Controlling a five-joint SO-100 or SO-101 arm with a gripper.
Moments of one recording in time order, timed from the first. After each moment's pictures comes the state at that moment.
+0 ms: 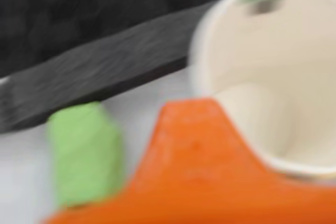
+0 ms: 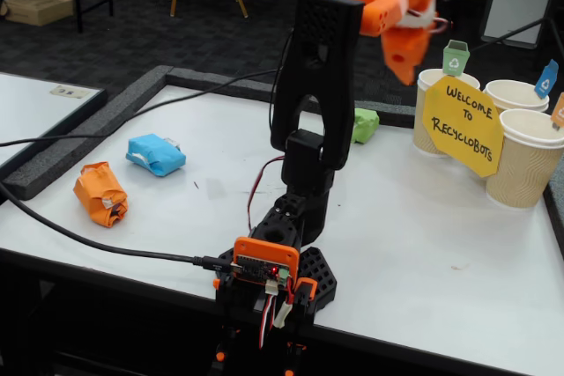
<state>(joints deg) 12.1 85.5 79.5 65.7 -6.2</state>
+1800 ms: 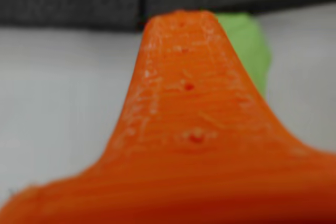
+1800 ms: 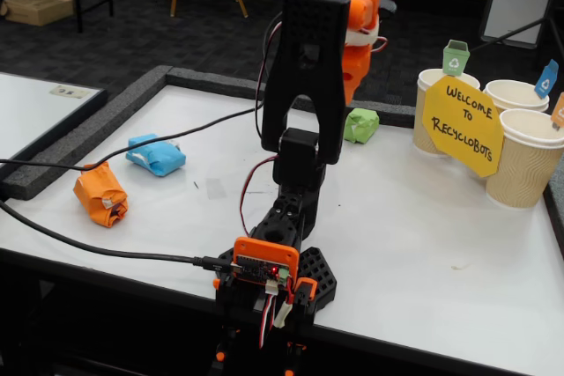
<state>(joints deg) 1.3 88.1 96.5 55.6 -6.2</state>
